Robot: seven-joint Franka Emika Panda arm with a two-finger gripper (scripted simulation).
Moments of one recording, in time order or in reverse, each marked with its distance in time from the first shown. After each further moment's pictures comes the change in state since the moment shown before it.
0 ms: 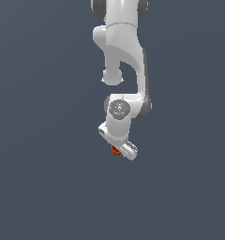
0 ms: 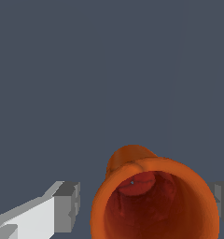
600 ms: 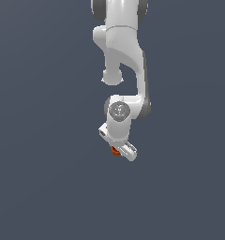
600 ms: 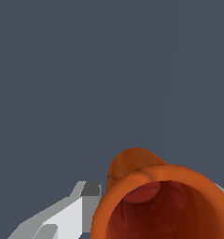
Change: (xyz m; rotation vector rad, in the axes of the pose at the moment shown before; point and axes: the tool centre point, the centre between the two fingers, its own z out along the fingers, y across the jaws) arm 0.001 -0.001 0.008 0.001 0.001 0.000
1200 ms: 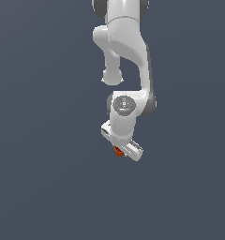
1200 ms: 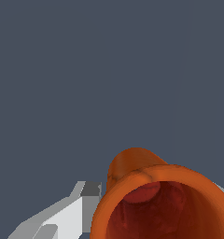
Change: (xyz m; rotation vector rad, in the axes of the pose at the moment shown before) arm 0.001 -0.019 -0.030 0.027 0.023 -0.017
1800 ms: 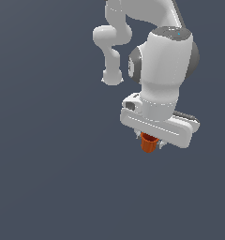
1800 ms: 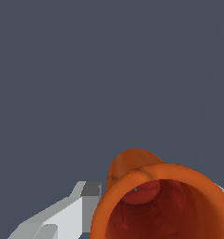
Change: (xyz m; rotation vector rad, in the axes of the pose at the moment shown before) arm -0.008 -0.105 -0.185 0.165 0.142 -0.100
